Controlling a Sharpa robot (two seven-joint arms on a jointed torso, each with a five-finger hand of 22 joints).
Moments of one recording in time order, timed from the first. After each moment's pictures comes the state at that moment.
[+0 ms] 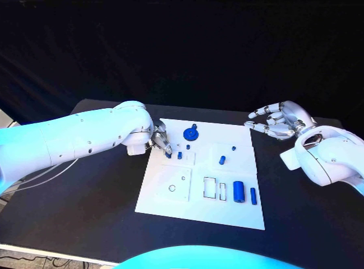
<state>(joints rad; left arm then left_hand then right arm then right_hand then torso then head) 1.27 -0.69 -0.08 1.30 -0.98 0.21 -0.61 1.16 -0.26 0.68 0.09 0.59 0.98 0.08 0.56 0.66 1.37 -0.03 1.10 0.96 1.46 -0.07 1.55 1.31 0.06 1.42 0.04 1.49 1.31 1.27 -0.91 -0.13 1.62 -0.78 -0.58 -0.05 1.42 -0.14 0.09 0.29 0.25 0.91 0.16 0.17 0.37 1.47 0.08 1.47 1.31 1.47 0.01 1.57 1.31 0.01 1.47 0.11 1.56 1.31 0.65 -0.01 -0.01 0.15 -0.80</state>
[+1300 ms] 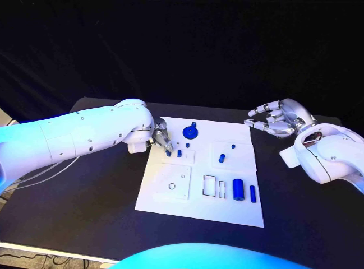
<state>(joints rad) 1.27 -0.68 -0.08 1.30 -0.99 0.21 -0.61 1.16 -0.25 0.66 0.06 0.58 0.99 0.07 0.57 0.66 1.40 -0.03 1.12 1.00 1.47 -0.08 1.56 1.31 0.06 1.43 0.03 1.49 1.31 1.27 -0.91 -0.13 1.62 -0.78 -0.58 -0.05 1.42 -0.14 0.09 0.29 0.25 0.90 0.16 0.18 0.37 1.47 0.08 1.47 1.31 1.47 0.01 1.57 1.31 0.01 1.47 0.11 1.56 1.31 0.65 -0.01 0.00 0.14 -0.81</state>
